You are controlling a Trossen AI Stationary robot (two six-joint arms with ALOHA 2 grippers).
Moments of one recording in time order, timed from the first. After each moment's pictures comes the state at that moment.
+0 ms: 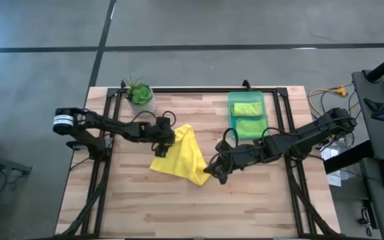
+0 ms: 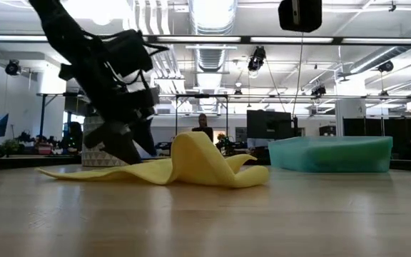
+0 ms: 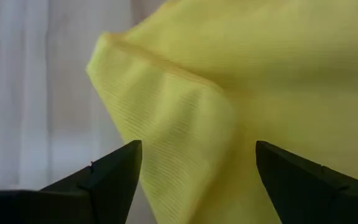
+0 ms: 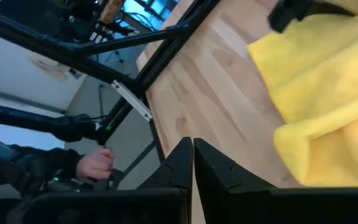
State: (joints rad) left arm 0.15 1.51 0.63 -0.02 -0.19 0.41; right arm 0.35 1.43 1.09 -0.13 0.12 1.04
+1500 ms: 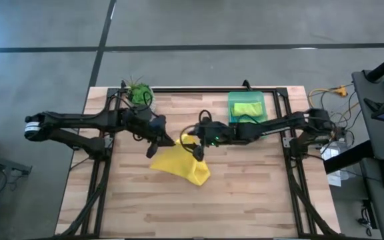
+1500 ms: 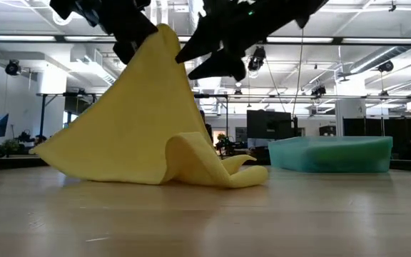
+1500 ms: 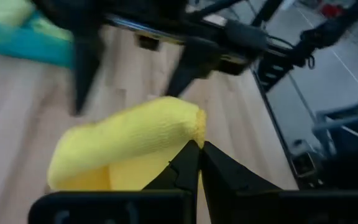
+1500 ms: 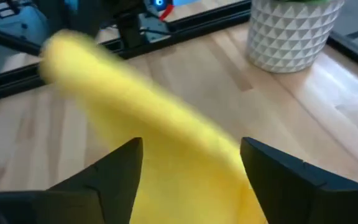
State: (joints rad) left arm 0.13 1.10 0.85 -0.25 0.37 -0.20; right arm 0.04 1.71 1.16 0.04 0.16 0.29
